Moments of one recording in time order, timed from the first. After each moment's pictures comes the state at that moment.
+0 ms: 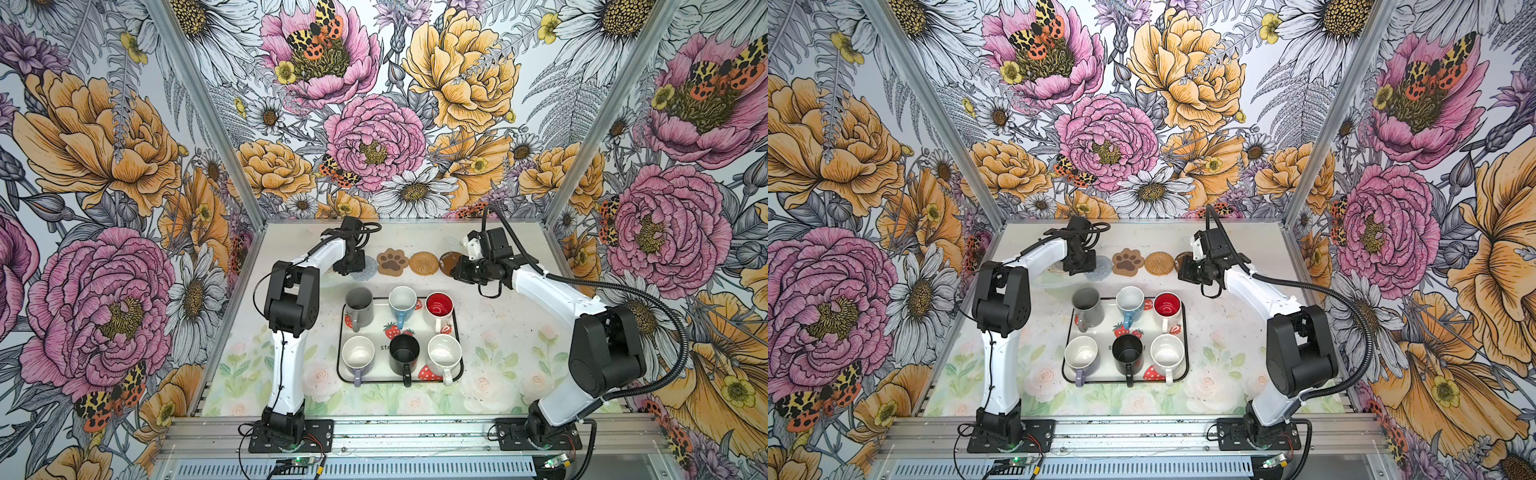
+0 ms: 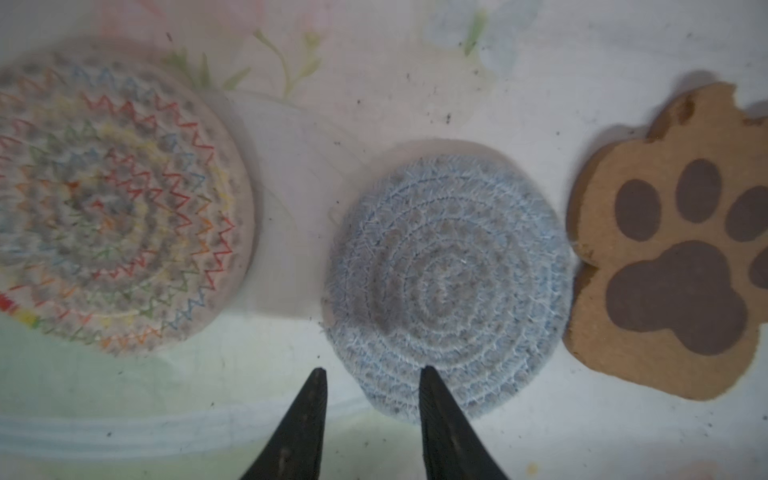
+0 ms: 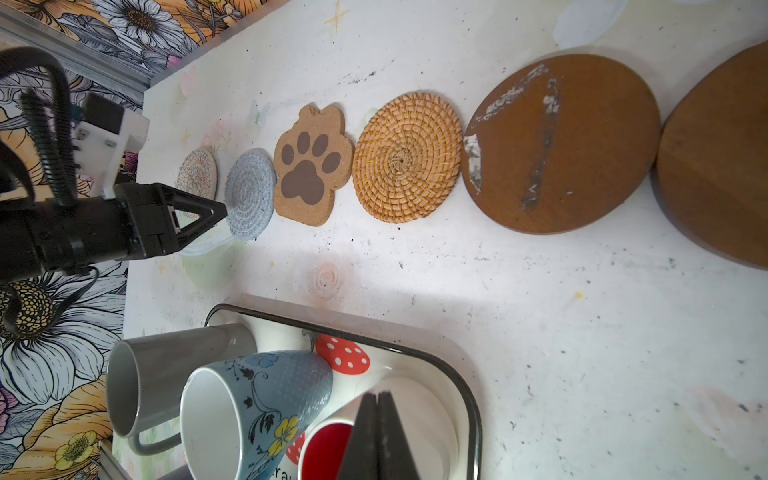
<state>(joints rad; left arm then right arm) -0.26 2.24 1.79 -0.79 -0.07 -0.34 0.27 1.63 1.22 -0.49 -0.36 0.46</state>
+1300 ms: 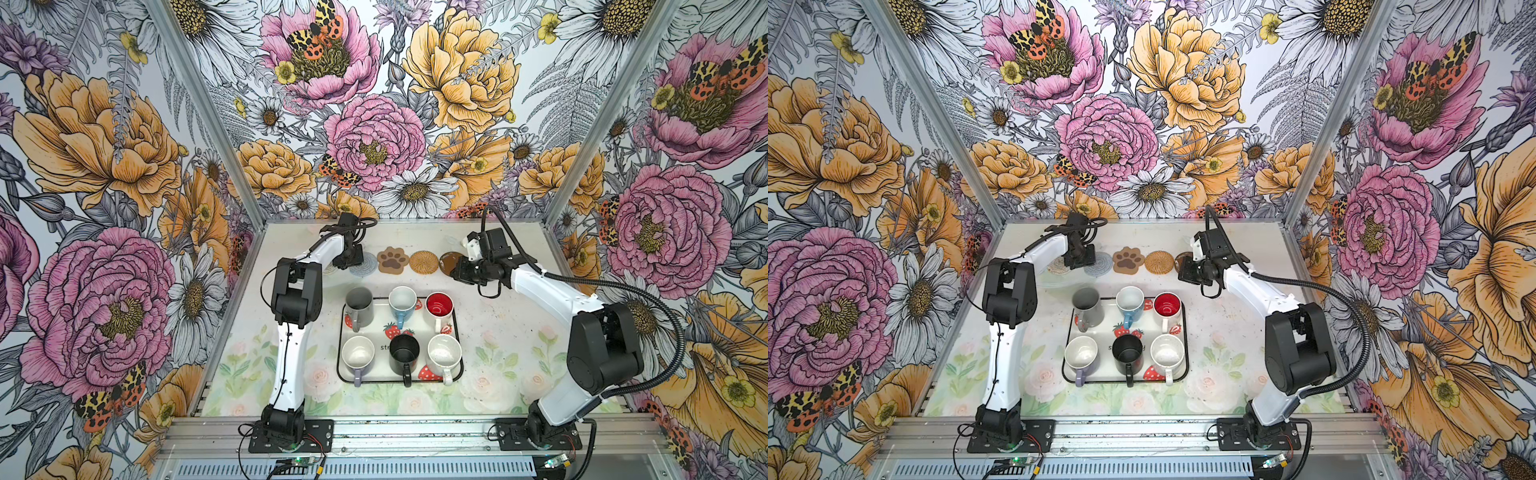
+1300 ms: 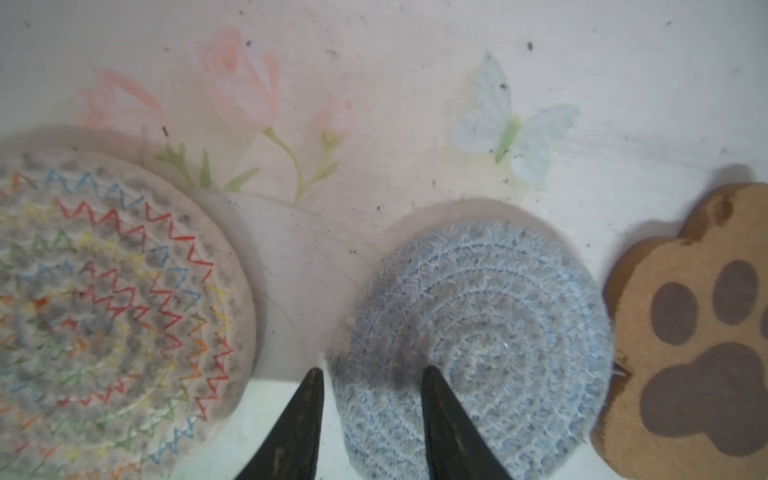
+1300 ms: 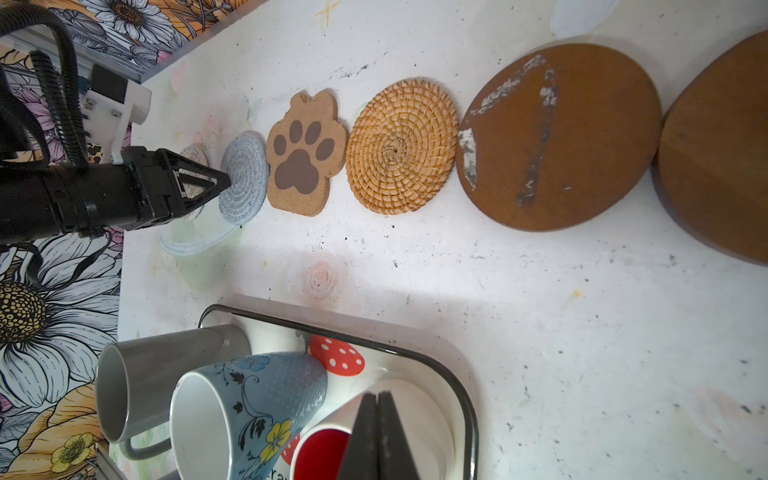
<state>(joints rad) -0.22 2.35 1.95 -0.79 -0.04 -0.35 0.27 1.65 1.22 -0.49 -0.36 0.46</state>
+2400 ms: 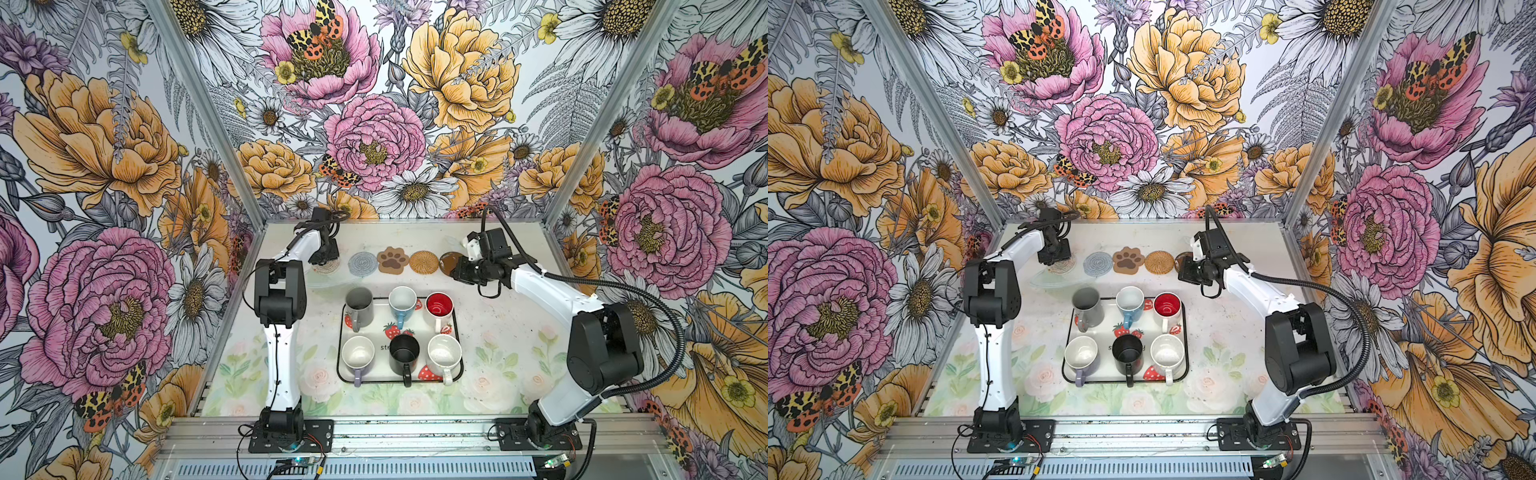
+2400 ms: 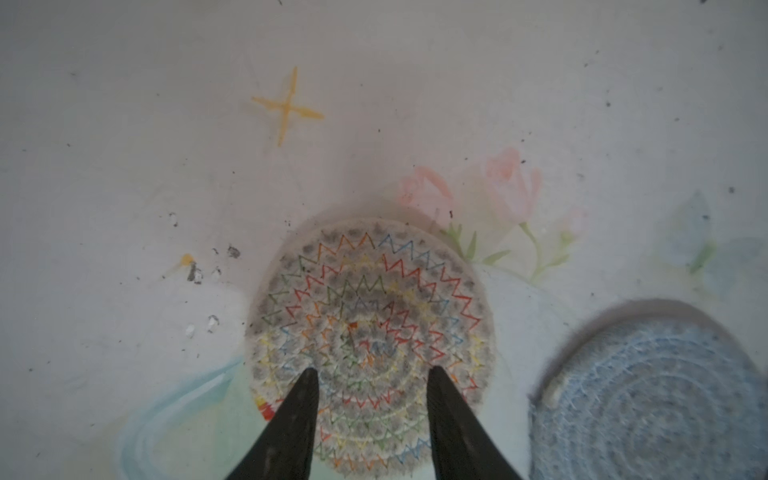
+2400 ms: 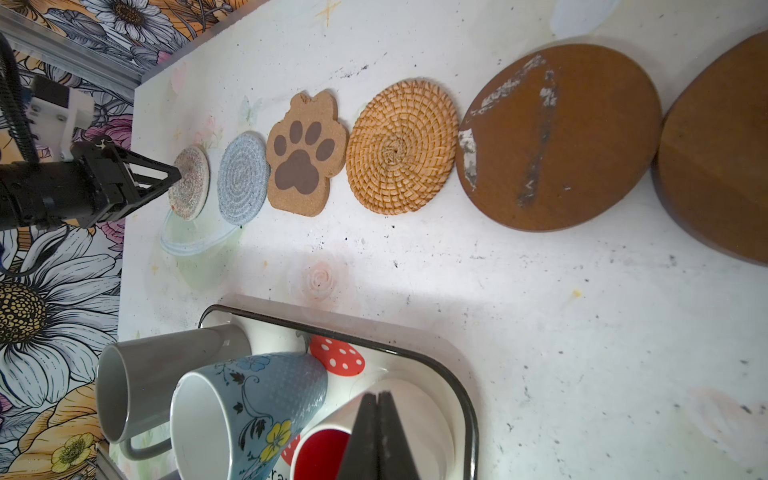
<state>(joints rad) -0.07 2.31 1.92 -0.79 -0.13 -0.33 0.27 1.65 1.22 -0.49 -0.36 0.46</state>
